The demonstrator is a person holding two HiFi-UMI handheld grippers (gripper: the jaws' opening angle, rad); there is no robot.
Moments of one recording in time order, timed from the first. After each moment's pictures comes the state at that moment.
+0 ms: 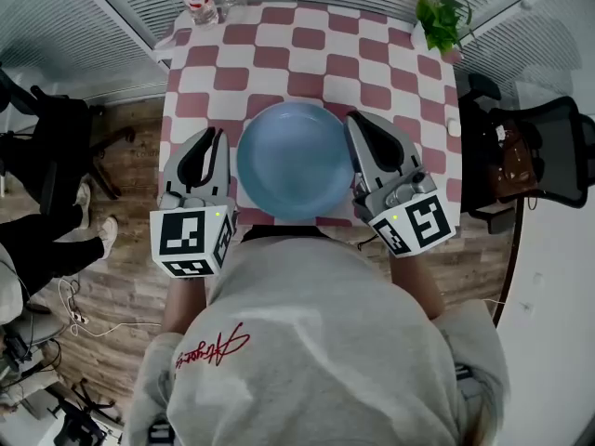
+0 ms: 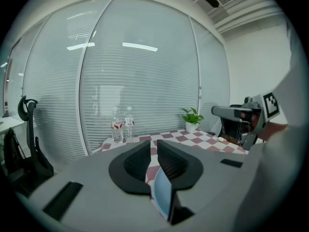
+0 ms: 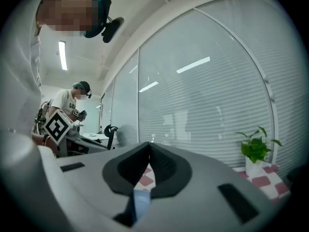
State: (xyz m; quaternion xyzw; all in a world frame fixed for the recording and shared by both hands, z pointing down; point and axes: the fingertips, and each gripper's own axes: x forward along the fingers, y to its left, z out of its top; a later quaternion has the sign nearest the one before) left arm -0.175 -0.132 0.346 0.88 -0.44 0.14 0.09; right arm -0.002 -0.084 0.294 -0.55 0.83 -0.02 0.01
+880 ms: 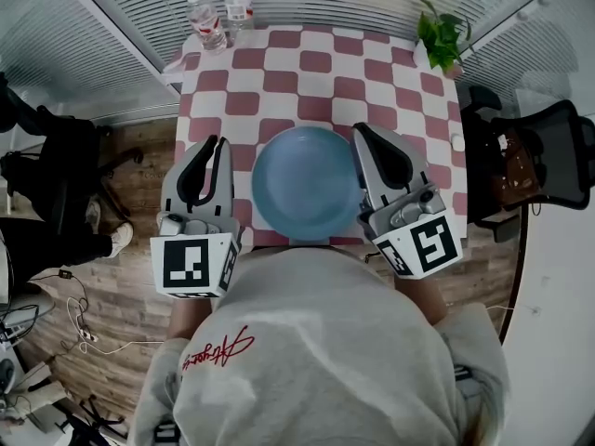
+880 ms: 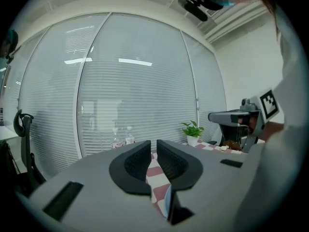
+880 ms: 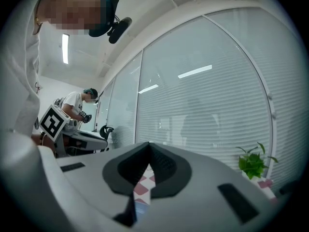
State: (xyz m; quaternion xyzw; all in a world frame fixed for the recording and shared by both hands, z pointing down) left arm -0.184 -0.151 0.288 0.90 -0.43 0.08 0.02; right arm -0.021 -0.098 0.255 -0.57 0.82 0.03 -0.01
